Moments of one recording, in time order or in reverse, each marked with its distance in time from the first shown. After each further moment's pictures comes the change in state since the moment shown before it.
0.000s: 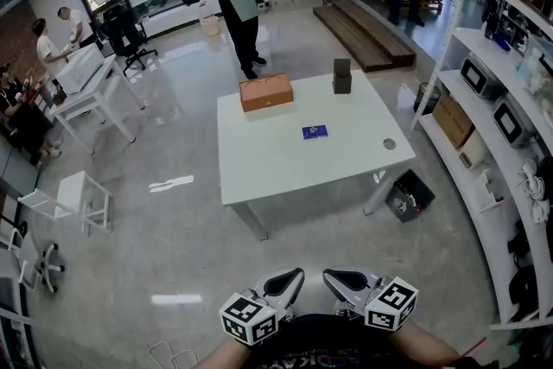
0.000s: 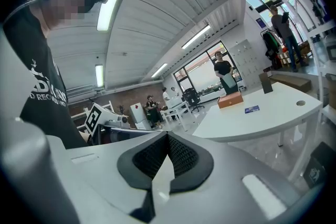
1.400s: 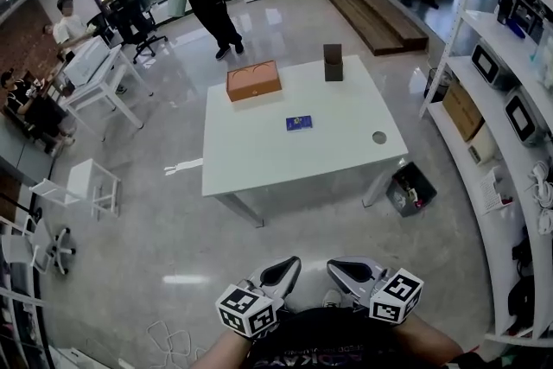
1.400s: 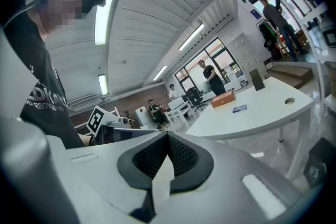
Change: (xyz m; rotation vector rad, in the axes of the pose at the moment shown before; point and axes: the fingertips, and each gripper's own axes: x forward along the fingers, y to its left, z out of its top) left arm 0.107 -0.043 0.005 -0.028 0.002 0.125; right arm -0.086 -0.100 0.014 0.071 -0.008 0.079
